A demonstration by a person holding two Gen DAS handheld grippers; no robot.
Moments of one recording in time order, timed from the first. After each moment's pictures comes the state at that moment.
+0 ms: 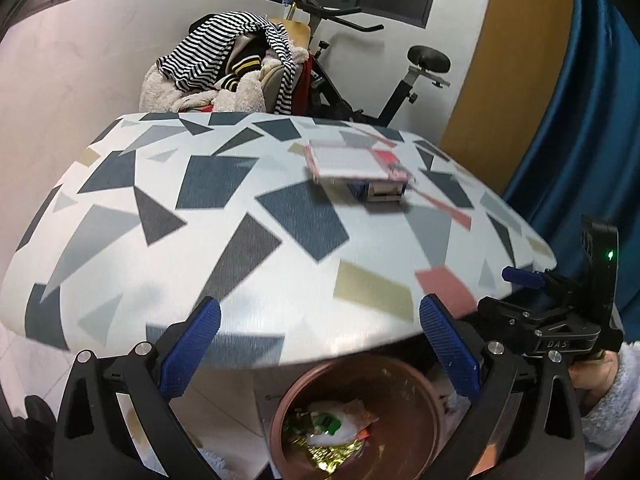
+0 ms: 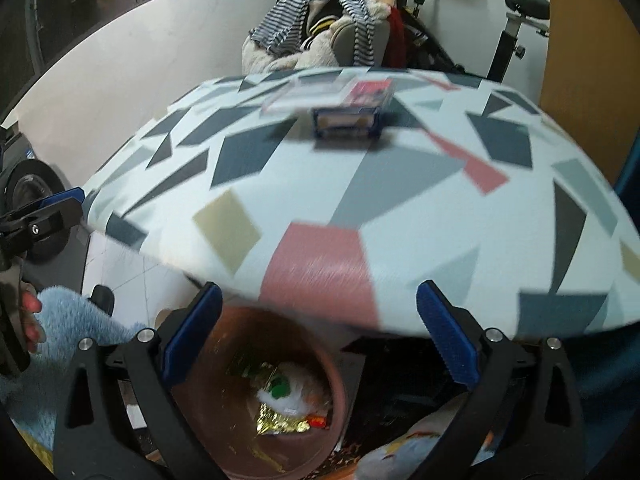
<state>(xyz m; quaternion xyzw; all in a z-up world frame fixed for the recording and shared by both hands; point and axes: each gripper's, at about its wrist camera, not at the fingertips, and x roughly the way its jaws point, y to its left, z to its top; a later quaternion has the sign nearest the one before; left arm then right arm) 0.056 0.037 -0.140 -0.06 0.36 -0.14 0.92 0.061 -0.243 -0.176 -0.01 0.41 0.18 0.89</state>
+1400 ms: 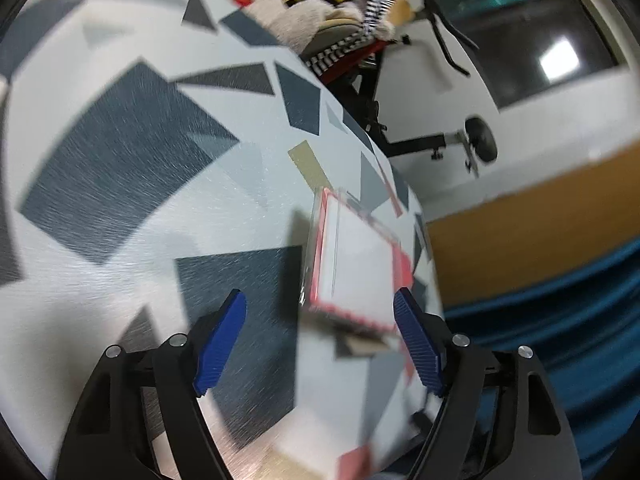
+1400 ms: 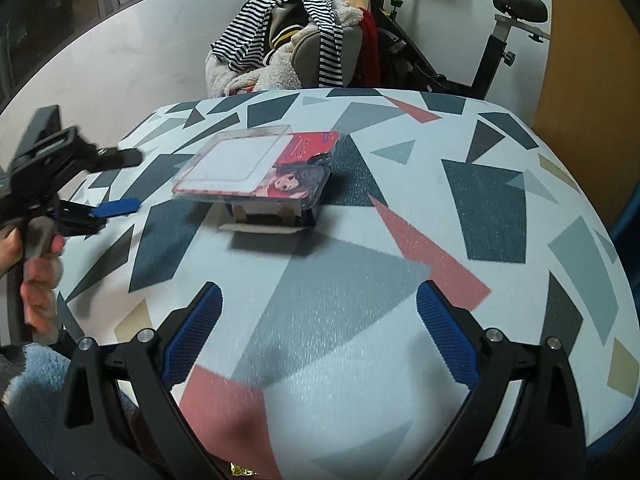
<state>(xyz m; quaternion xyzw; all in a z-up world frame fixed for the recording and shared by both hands) 0.276 0.059 -0.204 -0.41 0.44 -0.16 0.78 0.186 -0.262 -0.168 -0.01 0.42 0.15 0.90</state>
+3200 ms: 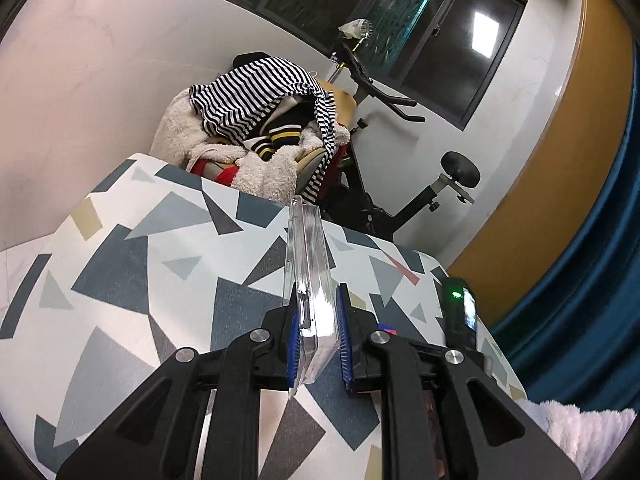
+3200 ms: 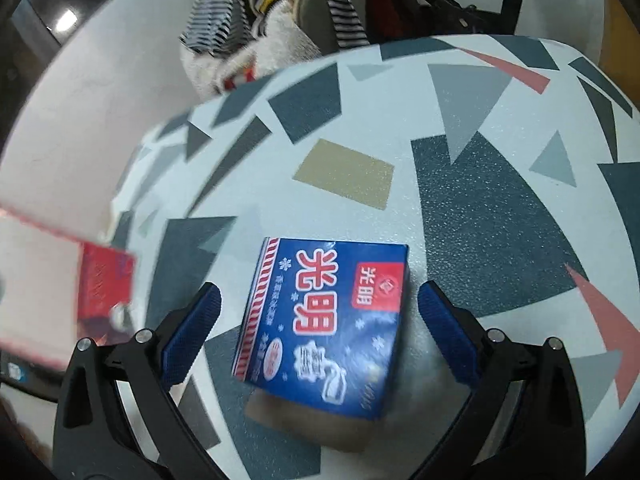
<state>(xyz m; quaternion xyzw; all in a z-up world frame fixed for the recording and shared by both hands) 0.191 0.148 -0.068 -0.20 0.28 -0.12 0.93 0.325 -0.125 -0.188 0.11 0.52 0.12 0.84</state>
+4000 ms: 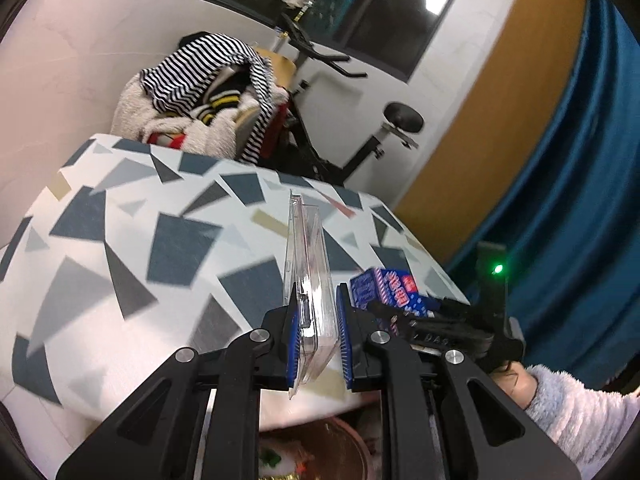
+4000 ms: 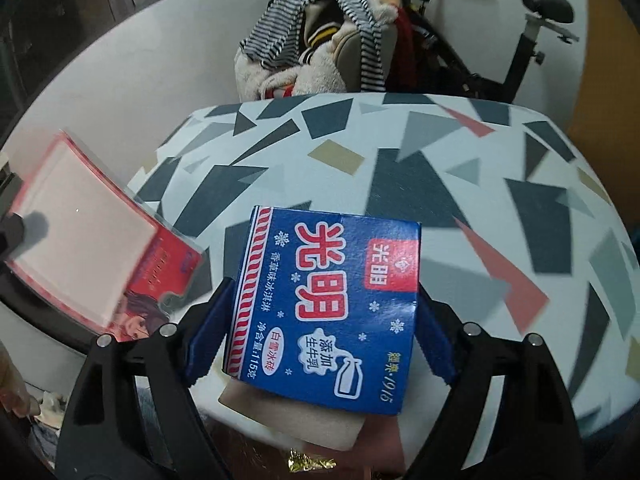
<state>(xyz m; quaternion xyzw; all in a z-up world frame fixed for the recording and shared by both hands) 0.079 0.060 -0.057 -0.15 0.32 -0.20 0.91 0.172 -0.196 -0.122 0.03 0.43 0.18 0.88</state>
